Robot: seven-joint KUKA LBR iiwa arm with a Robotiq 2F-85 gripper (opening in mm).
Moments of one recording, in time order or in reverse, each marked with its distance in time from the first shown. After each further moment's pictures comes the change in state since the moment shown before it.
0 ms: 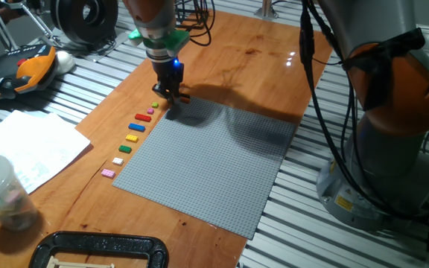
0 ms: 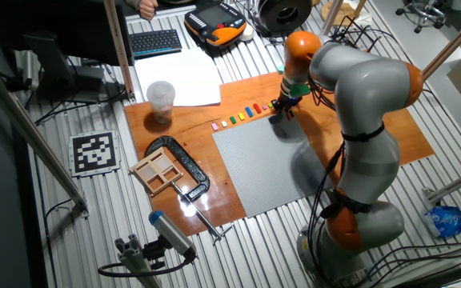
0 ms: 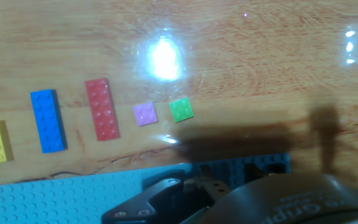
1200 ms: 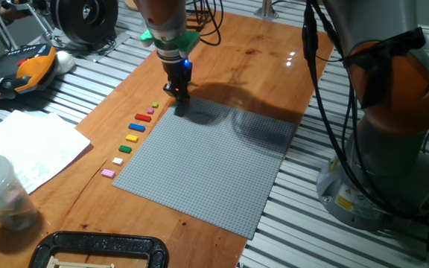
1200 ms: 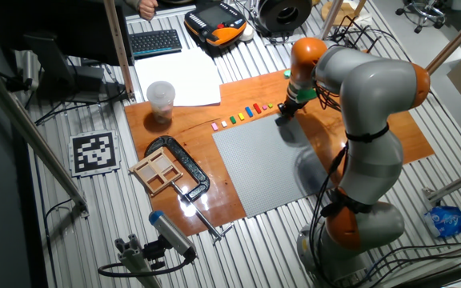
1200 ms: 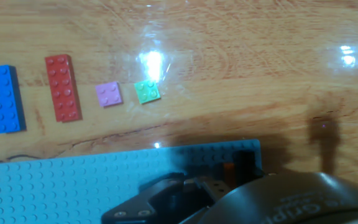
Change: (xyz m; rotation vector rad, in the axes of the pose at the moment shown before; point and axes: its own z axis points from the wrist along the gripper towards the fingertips) arm 0.014 -0.026 0.010 0.004 -0.031 -0.011
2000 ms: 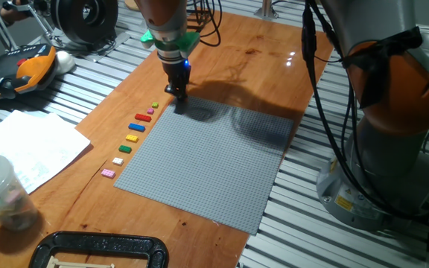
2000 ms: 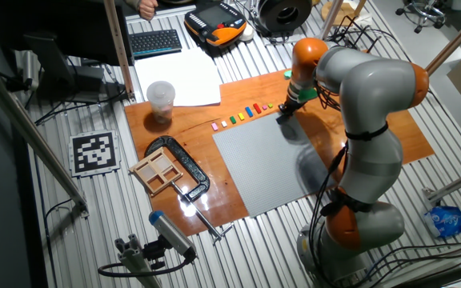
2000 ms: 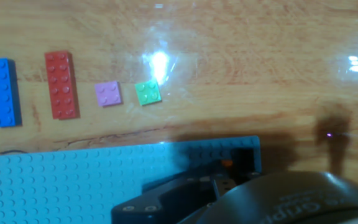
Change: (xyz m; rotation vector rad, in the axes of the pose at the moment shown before) arm -0.001 -0.003 0.011 -0.012 0.008 -0.059
